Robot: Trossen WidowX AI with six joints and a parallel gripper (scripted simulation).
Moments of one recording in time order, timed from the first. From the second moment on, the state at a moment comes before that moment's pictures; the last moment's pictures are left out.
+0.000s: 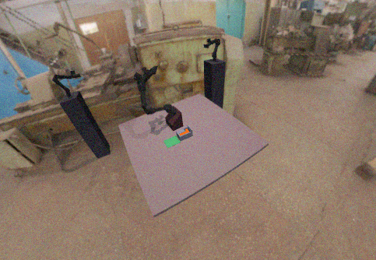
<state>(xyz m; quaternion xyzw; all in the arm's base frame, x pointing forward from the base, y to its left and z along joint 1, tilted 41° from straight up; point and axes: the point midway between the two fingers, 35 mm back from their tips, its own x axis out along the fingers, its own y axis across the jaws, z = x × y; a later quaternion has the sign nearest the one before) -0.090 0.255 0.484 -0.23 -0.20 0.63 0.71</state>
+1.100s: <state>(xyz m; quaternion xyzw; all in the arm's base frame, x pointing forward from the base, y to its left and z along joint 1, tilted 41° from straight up) 0.132 0.346 0.212 -0.42 0.19 0.32 0.83</state>
